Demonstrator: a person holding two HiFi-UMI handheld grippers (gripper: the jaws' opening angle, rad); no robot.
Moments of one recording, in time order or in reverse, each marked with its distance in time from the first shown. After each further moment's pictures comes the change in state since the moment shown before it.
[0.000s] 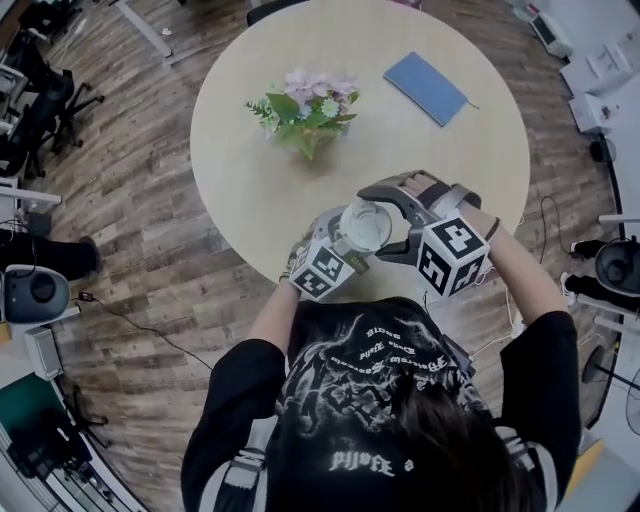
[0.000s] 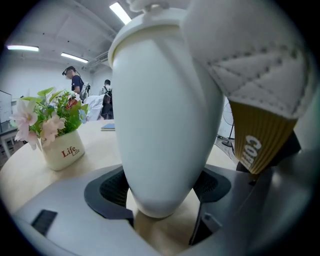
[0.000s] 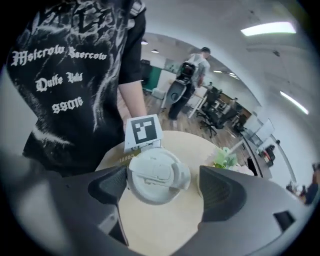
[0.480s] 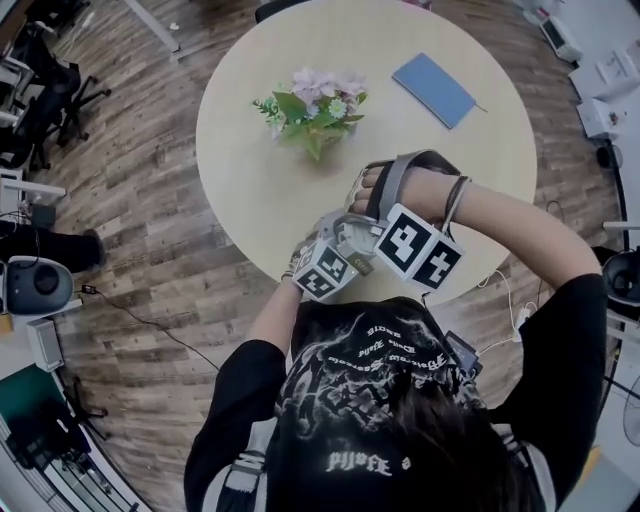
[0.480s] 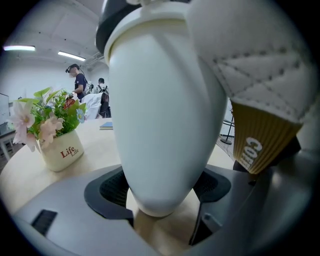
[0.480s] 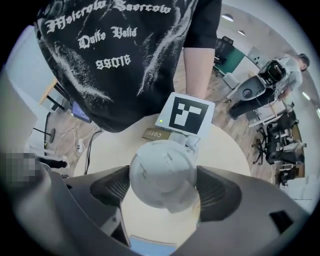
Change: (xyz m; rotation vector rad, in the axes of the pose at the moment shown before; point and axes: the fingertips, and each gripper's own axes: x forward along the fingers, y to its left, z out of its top) left arm 0.001 -0.001 0.001 0.011 0.028 -0.016; right arm 0.016 0.022 -0.015 -0.704 0.270 0.458
